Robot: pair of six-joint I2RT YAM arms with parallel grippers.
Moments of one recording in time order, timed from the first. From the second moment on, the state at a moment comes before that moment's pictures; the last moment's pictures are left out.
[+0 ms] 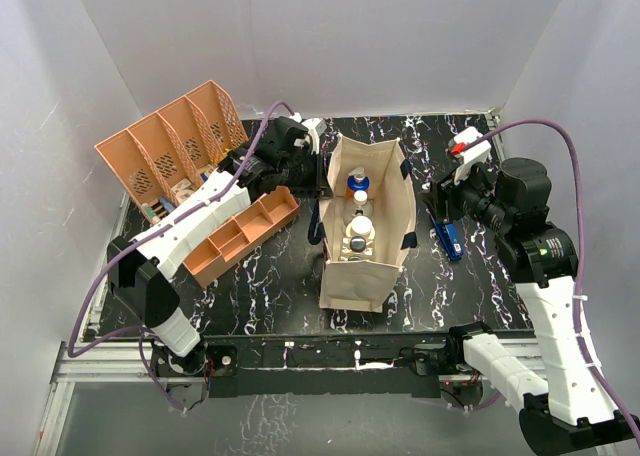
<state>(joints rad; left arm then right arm) -0.68 1.62 1.59 -0.71 0.22 -0.51 0.18 0.84 1.21 -0.72 -0.34 -0.23</state>
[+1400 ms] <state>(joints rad) -0.68 1.61 1.57 -0.69 0.22 -0.48 0.17 1.01 1.08 -0.67 -0.43 0.02</state>
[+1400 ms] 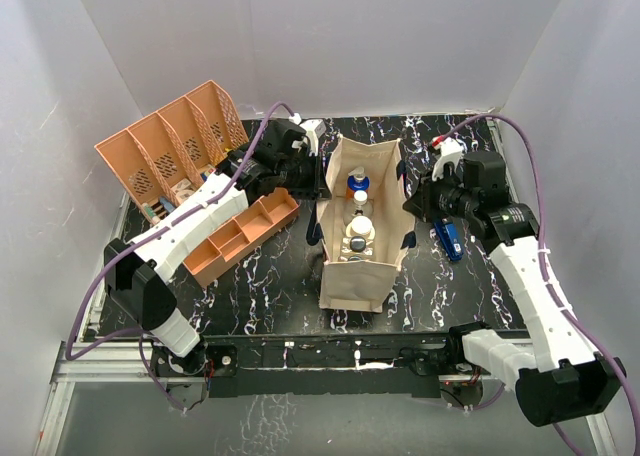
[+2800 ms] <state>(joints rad) -0.60 1.41 1.54 -0.65 0.25 -0.45 0.16 1.16 1.43 -0.66 -0.44 -0.08</state>
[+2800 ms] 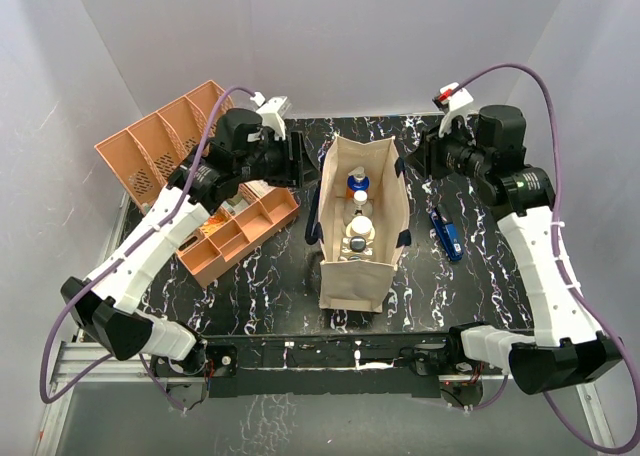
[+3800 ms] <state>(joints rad) -0.41 1.25 1.56 -0.63 -0.23 0.17 0.15 1.16 1.53 -0.75 -0.17 -0.23</state>
